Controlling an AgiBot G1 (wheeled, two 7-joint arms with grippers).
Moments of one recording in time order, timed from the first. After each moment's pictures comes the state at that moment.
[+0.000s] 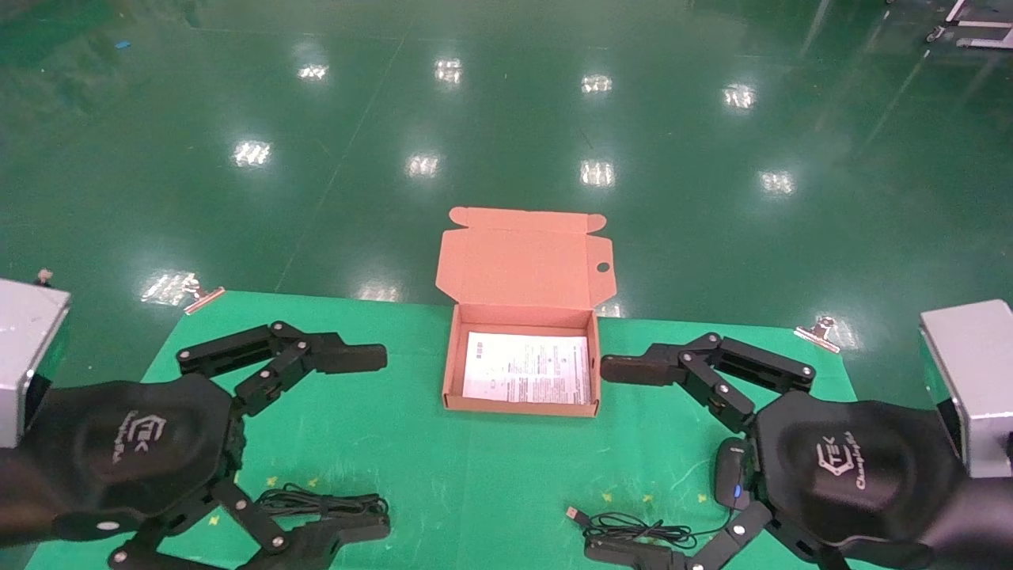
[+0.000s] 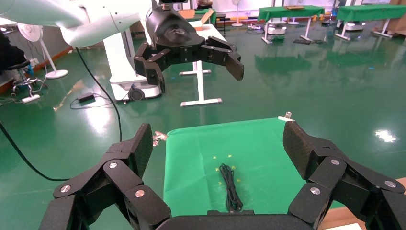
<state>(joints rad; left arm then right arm) -1.08 0.61 0.28 -1.28 0.74 1.49 -0.19 1.07 -0.61 -0.28 1.28 -0.73 -1.50 0.19</state>
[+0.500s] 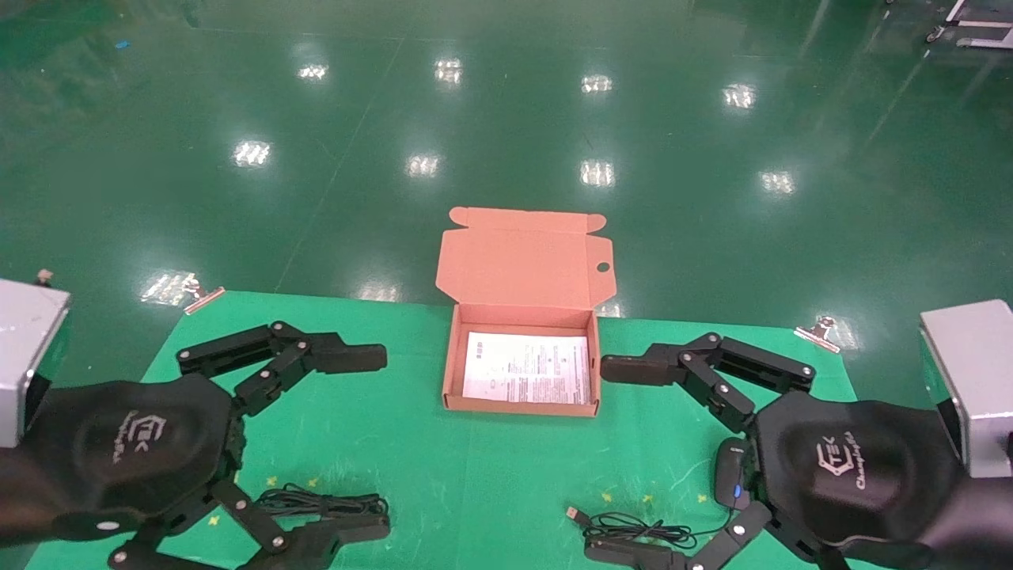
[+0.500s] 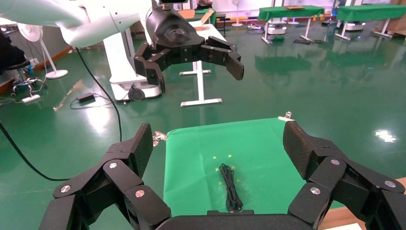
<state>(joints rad) -1.08 0.61 0.28 -1.28 0.74 1.49 -0.19 1.07 -0.61 -0.28 1.28 -0.73 -1.50 0.19</state>
